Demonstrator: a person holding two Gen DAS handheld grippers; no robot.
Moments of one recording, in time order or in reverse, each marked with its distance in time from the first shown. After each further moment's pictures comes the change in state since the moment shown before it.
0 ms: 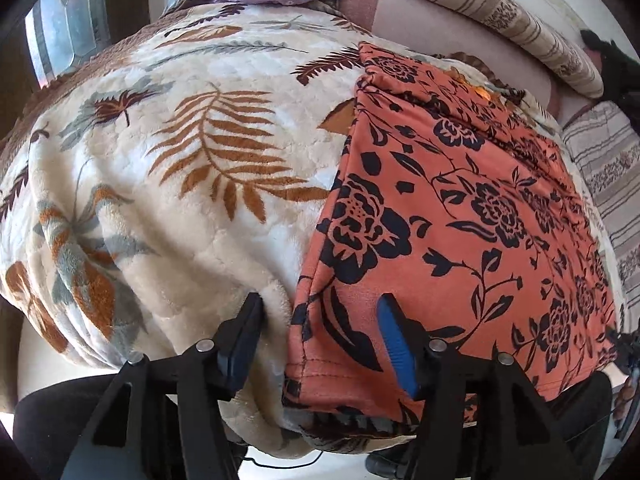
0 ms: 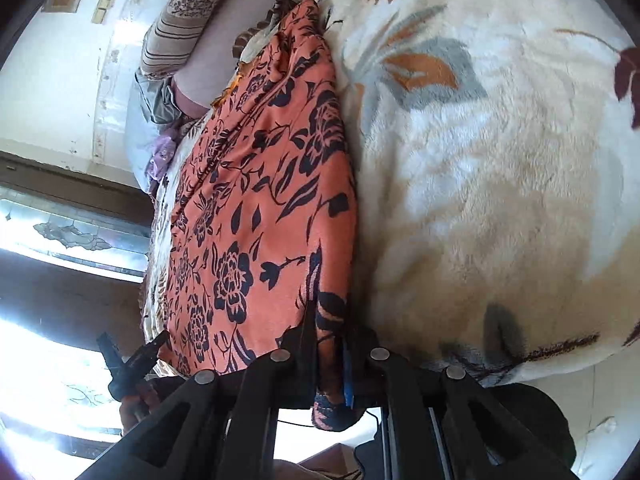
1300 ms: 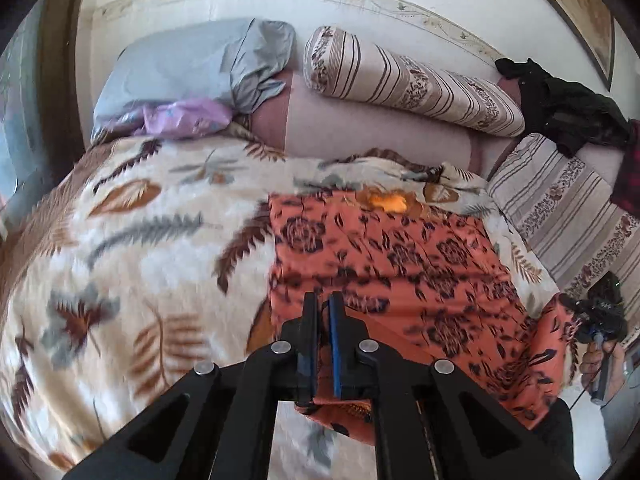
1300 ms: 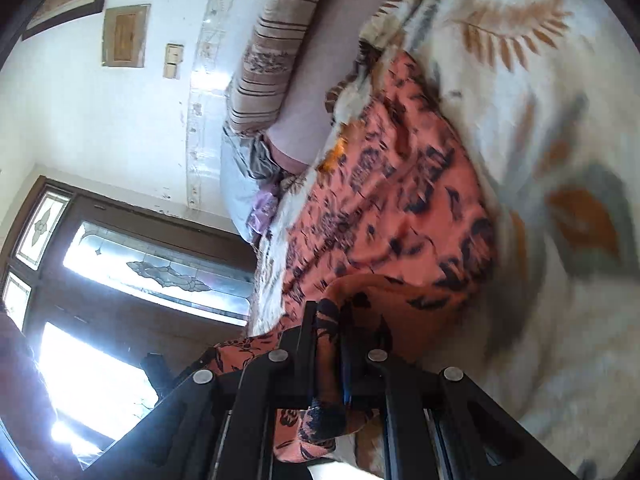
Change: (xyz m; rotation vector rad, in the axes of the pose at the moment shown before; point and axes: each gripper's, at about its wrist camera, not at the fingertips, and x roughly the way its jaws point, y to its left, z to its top) left arm -0.073 -0.043 0.156 0.185 -0.286 -0.190; right arm -0.011 0.059 0.103 -0.048 -0.180 0.413
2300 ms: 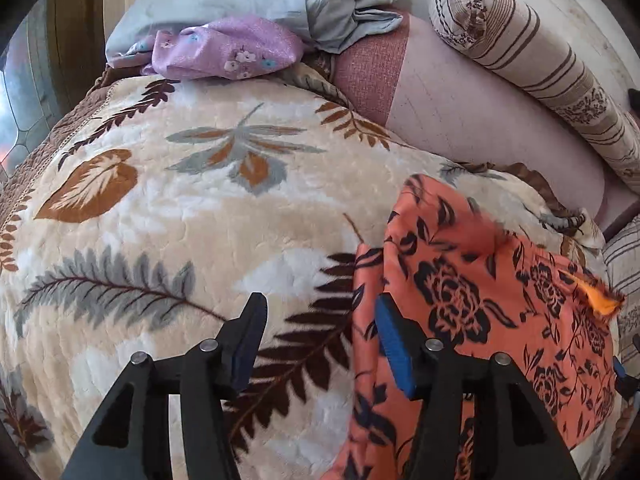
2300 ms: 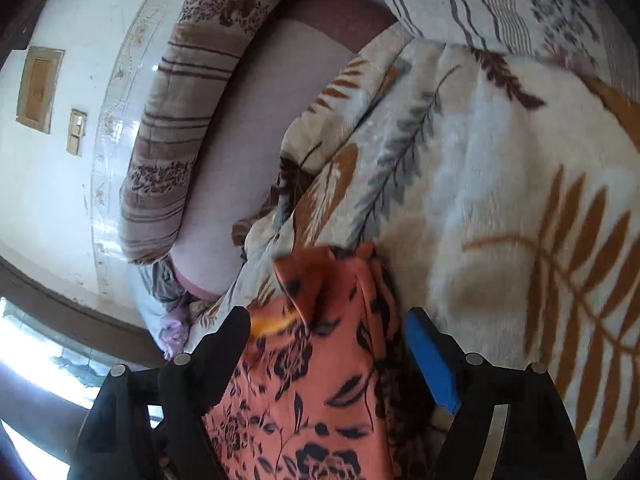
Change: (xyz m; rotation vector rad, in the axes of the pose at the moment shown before) left arm 0.230 0.082 0.079 -0.214 0.153 0.217; right arm 0.082 -0.058 0.160 0.044 -0.137 -0.394
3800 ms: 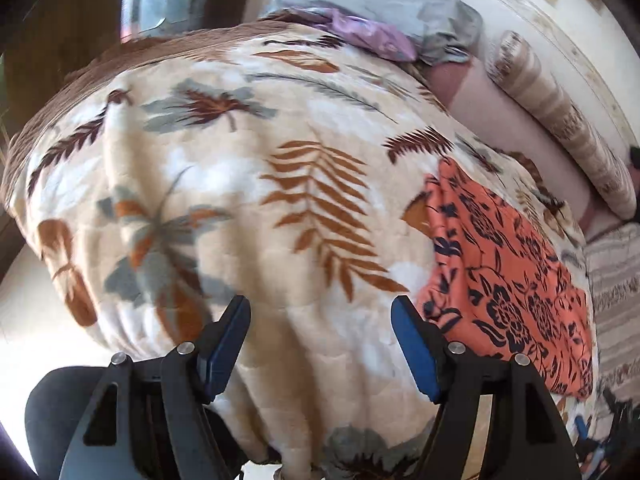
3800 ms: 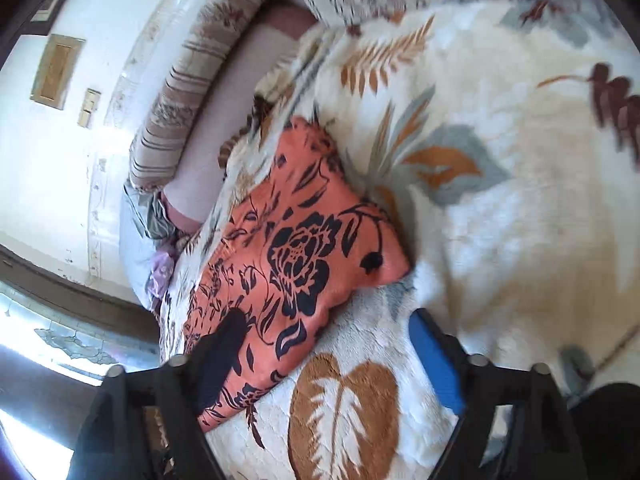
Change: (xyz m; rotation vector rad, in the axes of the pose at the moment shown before) left arm -0.192 0.110 -0.259 -0.350 -0.010 0.031; right arm -0.163 -0.024 -0.188 0.071 -0.066 -0.073
